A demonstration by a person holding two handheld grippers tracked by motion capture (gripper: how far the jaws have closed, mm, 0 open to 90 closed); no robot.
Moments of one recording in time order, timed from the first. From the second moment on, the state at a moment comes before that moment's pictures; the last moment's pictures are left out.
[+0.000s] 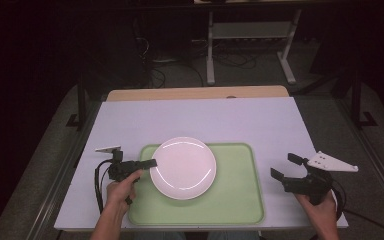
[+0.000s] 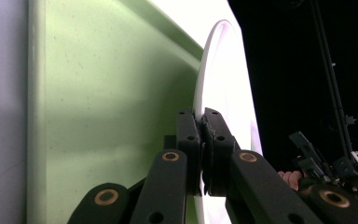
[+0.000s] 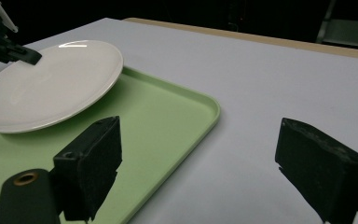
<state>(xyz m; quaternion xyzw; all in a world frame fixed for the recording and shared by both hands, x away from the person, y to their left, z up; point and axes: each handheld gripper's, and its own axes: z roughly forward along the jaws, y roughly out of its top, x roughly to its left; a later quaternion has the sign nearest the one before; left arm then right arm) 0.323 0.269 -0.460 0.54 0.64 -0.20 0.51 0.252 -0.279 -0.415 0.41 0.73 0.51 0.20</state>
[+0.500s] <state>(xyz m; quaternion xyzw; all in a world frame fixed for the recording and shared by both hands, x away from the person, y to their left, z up) 0.322 0.254 -0.461 0.56 0.65 -0.20 0.47 0.250 -0.278 -0.414 0.40 0.73 0.52 0.20</state>
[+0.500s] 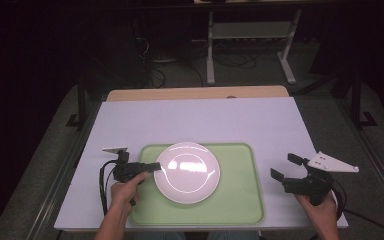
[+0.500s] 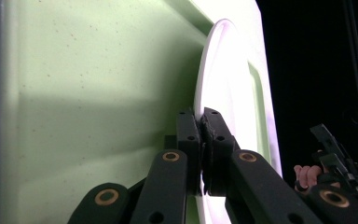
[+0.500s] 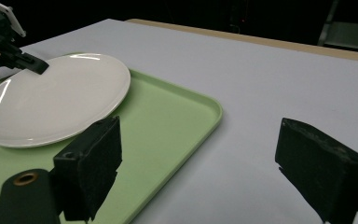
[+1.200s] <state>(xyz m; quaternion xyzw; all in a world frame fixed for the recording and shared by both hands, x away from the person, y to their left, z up) 0.313 0.246 -0.462 0.57 0.65 -0.21 0.45 0.252 -0.277 -0.416 0.41 0.73 0.51 0.20</state>
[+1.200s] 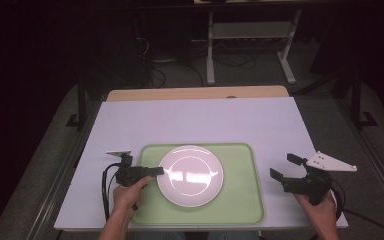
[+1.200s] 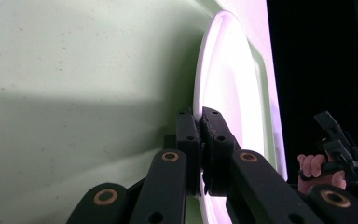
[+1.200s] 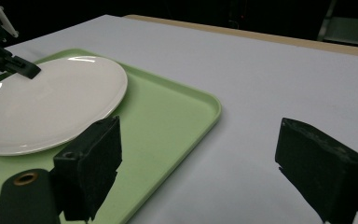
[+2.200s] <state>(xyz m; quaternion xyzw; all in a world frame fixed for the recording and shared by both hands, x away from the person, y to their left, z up) 0.302 0.239 -0.467 0.58 0.65 -0.20 0.44 0.250 -0.277 -0.414 0.40 0.73 0.51 0.20</state>
